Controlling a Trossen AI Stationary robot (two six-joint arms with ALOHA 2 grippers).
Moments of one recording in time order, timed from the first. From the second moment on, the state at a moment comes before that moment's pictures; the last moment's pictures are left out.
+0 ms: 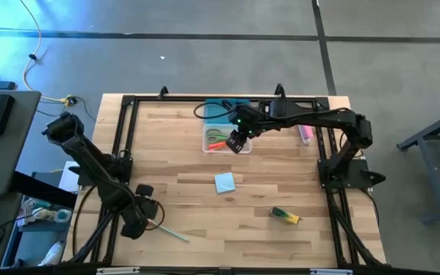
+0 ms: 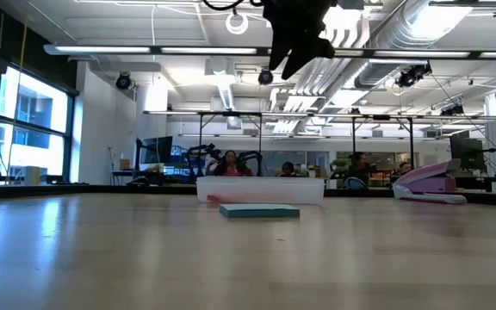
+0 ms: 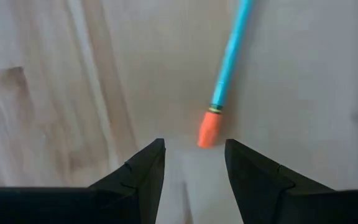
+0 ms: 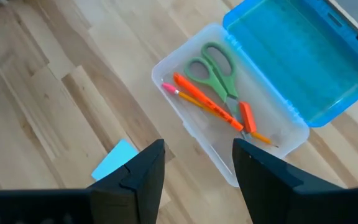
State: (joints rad) left arm -0.76 1.36 0.69 -0.71 -0.06 -0.72; right arm -0.13 1.73 1.72 -1.04 0.13 0.48
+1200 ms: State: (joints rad) left arm -0.77 1.52 0.69 -0.52 -0.12 -0.82; right arm -0.12 1.62 1.72 -1.15 0.14 0.52
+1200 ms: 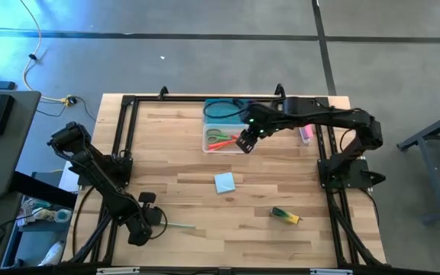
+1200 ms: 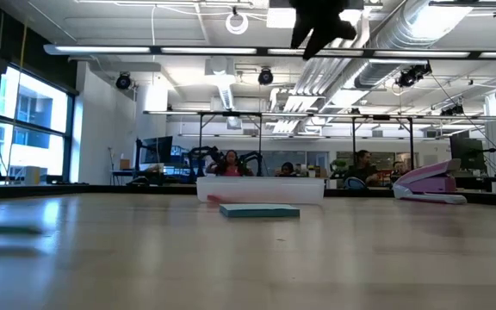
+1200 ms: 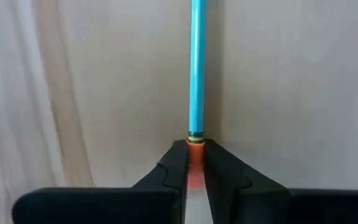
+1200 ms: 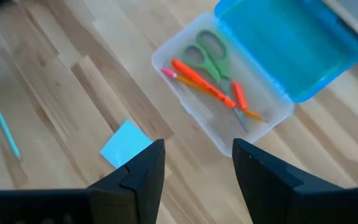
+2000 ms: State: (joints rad) left arm 0.14 1.33 0.85 -0.34 -0.20 -0.09; right arm -0.12 1.41 1.72 -1.17 0.35 0.60
